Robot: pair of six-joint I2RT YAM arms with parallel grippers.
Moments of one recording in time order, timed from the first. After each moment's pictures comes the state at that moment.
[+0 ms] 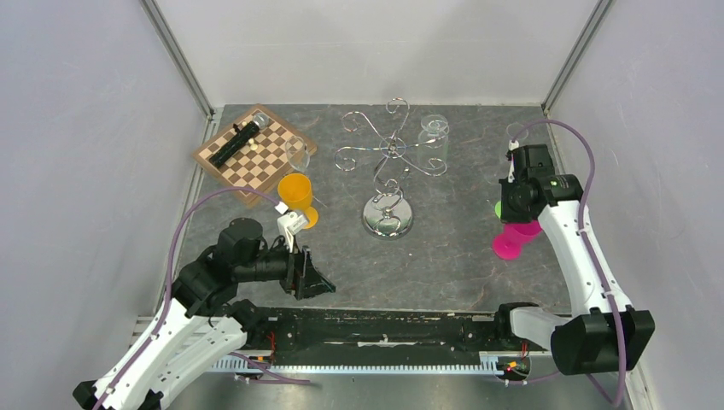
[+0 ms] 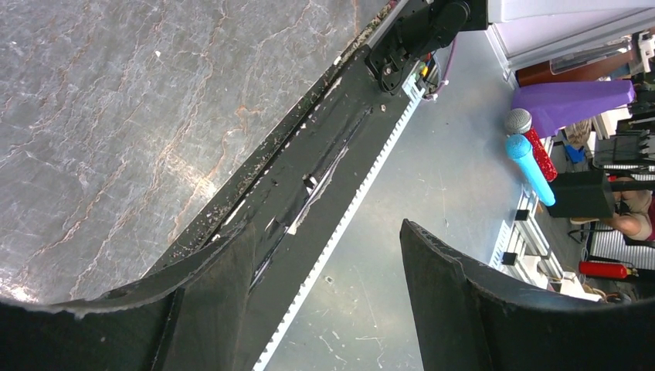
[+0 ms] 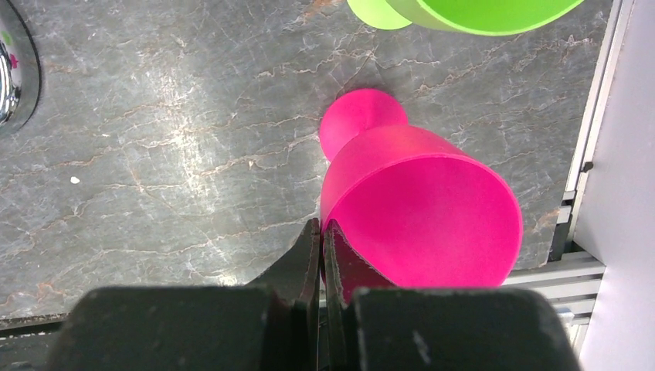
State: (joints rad) left arm -0.65 0.54 0.75 -0.78 0.58 -0.43; right arm 0.06 1.16 1.13 -1.08 0.13 0.11
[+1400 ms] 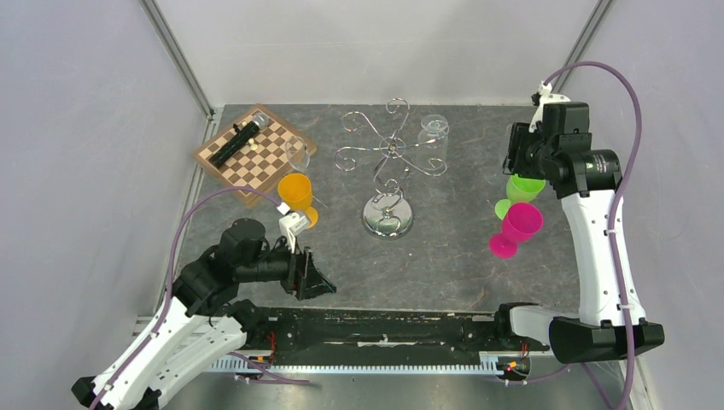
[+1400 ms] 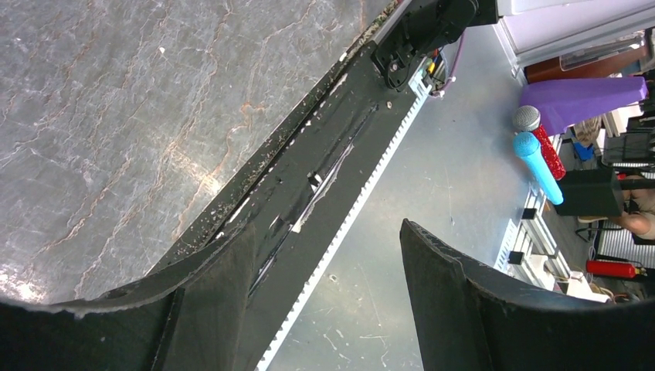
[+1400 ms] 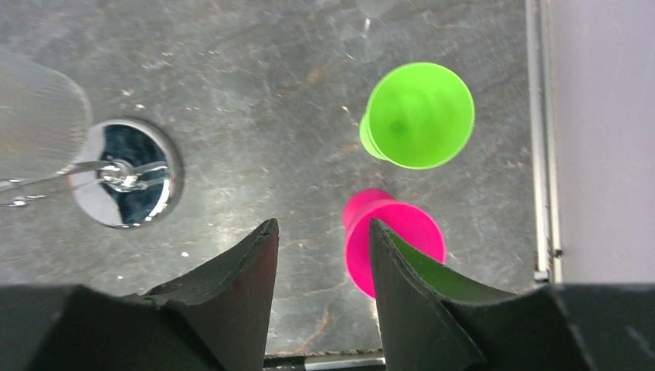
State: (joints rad) left arm -0.68 0.54 0.75 -0.78 0.55 -0.43; right arm 0.04 1.22 1.57 -1.10 0.10 0.14
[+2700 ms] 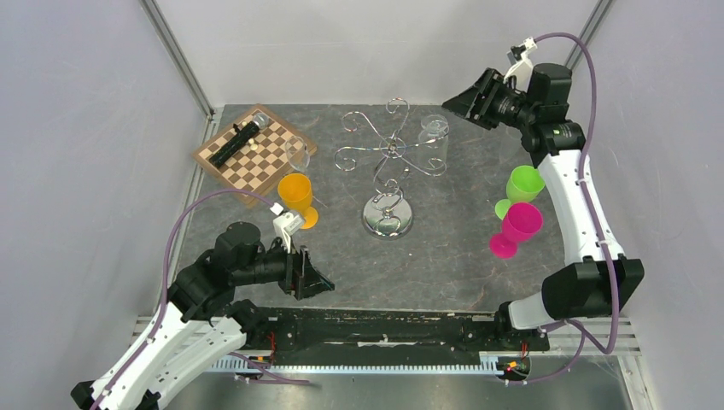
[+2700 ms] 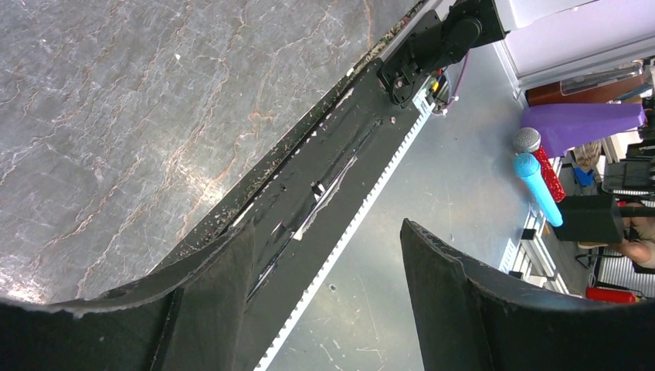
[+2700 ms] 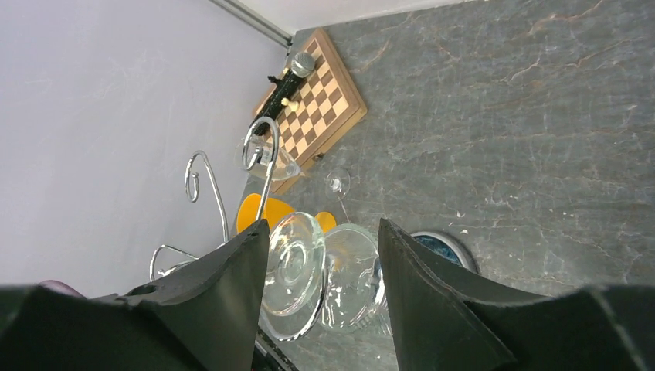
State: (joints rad) left arm -0.68 0.50 0.75 -0.78 0.50 -0.48; right arm 0.04 1.45 1.57 -0.42 -0.62 0.59
